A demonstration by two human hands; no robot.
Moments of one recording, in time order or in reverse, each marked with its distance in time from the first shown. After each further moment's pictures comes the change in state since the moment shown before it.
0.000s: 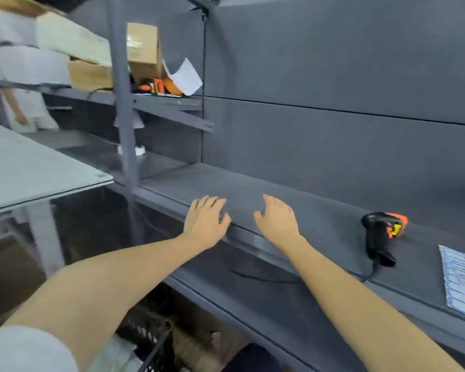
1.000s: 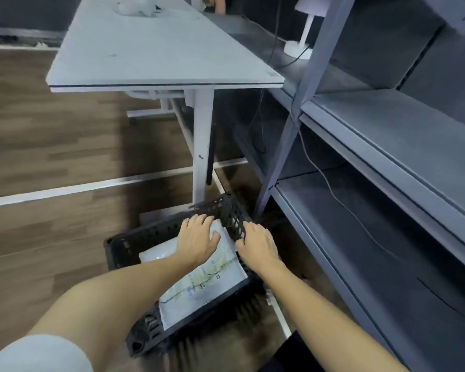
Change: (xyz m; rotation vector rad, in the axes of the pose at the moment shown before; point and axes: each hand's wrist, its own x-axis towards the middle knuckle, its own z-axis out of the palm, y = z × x) left_hand -0.248 -0.268 0.097 0.114 -0.195 -0.727; right_hand -0.099 -0.211 0.307 0.031 -0.676 -0.514
